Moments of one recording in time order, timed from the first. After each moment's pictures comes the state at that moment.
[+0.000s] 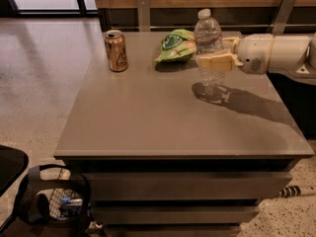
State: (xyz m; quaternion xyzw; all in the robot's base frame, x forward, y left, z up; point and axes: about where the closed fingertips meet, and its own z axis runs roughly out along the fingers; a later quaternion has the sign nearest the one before) arm 0.635 -0.144 0.931 -0.43 0.65 0.29 0.56
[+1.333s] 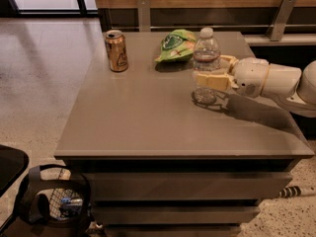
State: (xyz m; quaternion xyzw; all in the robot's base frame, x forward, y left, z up) arm 0.612 -0.135 0.901 -0.42 0.60 0.32 0.61
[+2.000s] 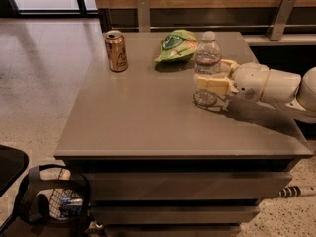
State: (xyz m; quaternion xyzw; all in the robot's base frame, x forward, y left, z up) arm 0.609 -0.138 0.884 -0.40 0.61 0.32 0.60
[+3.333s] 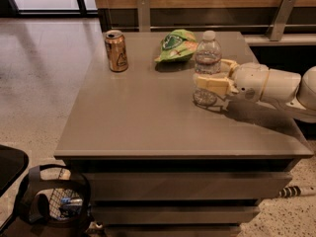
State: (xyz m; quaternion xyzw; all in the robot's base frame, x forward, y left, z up) arm 0.609 -0.138 0.888 -0.40 0.61 0.32 0.60
